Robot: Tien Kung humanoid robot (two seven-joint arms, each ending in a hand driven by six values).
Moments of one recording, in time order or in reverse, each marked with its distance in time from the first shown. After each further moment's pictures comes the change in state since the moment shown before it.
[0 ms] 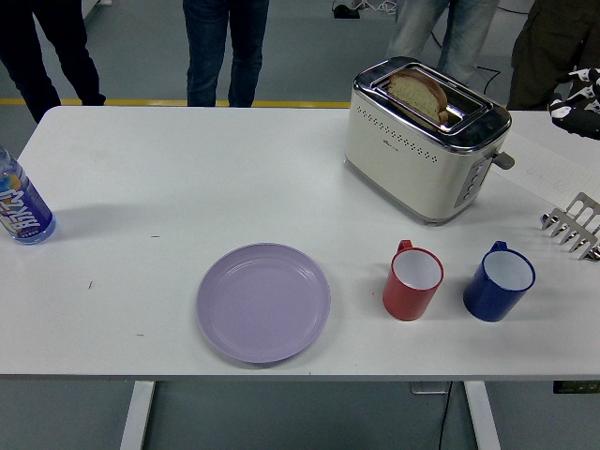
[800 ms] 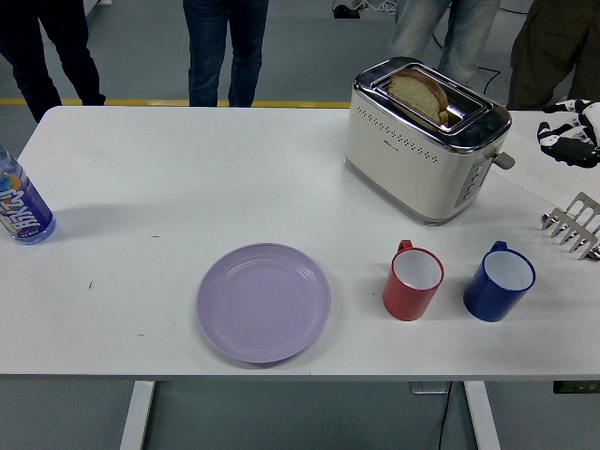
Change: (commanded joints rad) left arm -0.002 -0.002 0.004 0.000 -0.004 -0.002 -0.001; right arm -0.076 0.021 0.007 0.028 0.004 0.000 0.003
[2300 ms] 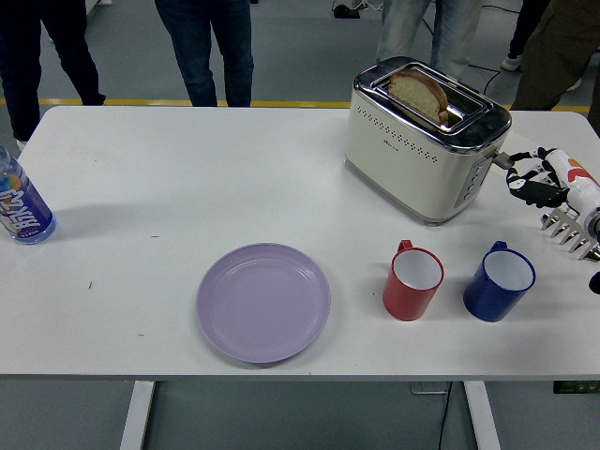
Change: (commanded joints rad) left arm -0.006 -0.005 0.000 0.000 -0.003 0.001 0.000; right arm -0.027 0.053 -0.080 -0.060 0.004 0.007 0.004
